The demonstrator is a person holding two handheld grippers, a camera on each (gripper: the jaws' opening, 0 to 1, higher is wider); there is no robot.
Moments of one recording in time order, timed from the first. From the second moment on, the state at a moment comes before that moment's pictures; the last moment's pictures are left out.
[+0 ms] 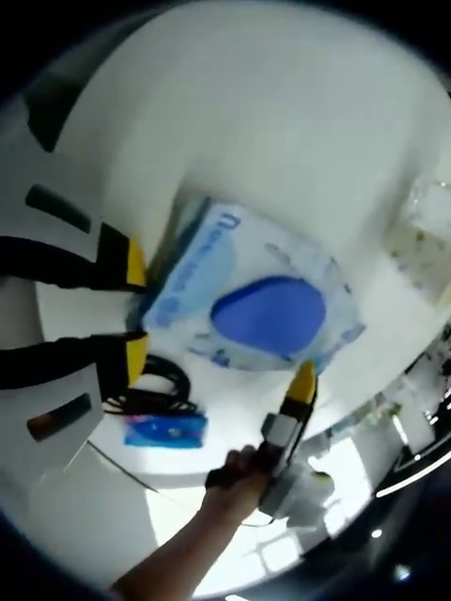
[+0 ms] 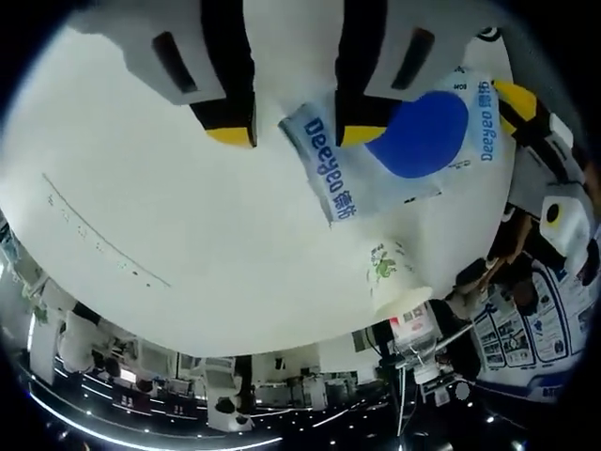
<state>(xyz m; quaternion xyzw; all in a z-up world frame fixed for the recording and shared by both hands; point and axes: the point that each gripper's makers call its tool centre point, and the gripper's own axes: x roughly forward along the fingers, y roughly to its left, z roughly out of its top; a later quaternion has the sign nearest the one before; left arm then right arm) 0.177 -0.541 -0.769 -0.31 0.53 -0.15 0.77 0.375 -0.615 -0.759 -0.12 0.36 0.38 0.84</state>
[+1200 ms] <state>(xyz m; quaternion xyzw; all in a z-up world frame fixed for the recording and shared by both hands) 0.189 -0.532 -0.752 -0.31 0.53 -0.17 0.77 0.334 -0.642 -0.735 -0.10 0.36 0.34 0.86</state>
